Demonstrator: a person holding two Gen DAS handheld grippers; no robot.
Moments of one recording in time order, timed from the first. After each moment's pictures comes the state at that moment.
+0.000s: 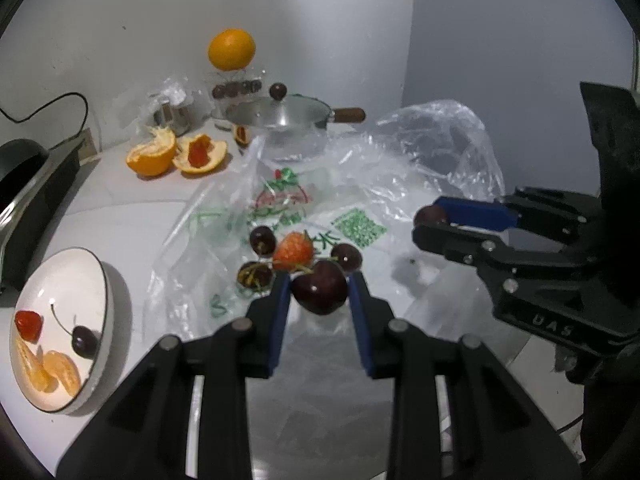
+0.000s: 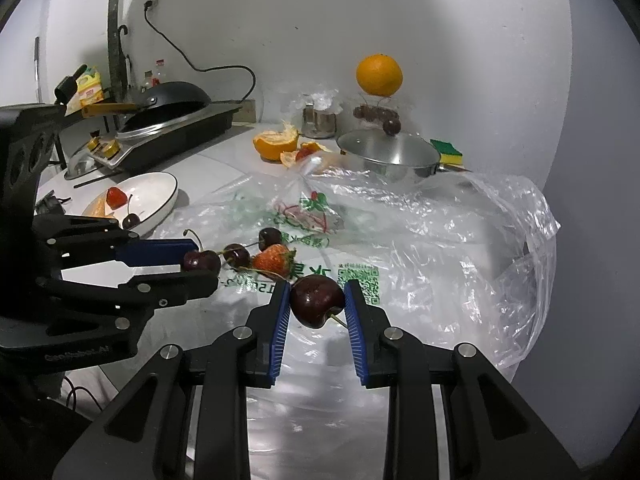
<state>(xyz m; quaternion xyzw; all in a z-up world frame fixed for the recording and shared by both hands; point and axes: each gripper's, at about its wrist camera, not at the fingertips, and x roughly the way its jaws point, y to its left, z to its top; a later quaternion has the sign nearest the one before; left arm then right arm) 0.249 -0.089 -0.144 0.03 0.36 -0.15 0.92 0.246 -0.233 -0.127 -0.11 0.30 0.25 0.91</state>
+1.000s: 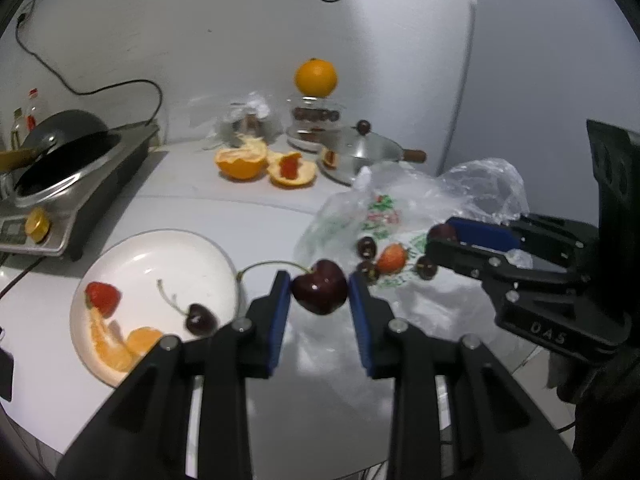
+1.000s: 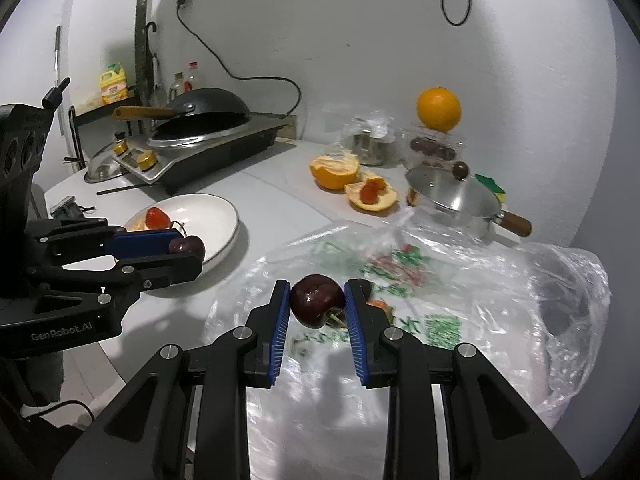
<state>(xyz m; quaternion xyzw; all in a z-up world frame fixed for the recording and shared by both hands) 0.214 0.028 -0.120 -0.03 0.32 -0.10 0.94 0.231 -0.132 -0.108 -0.12 0.28 0.28 0.91</state>
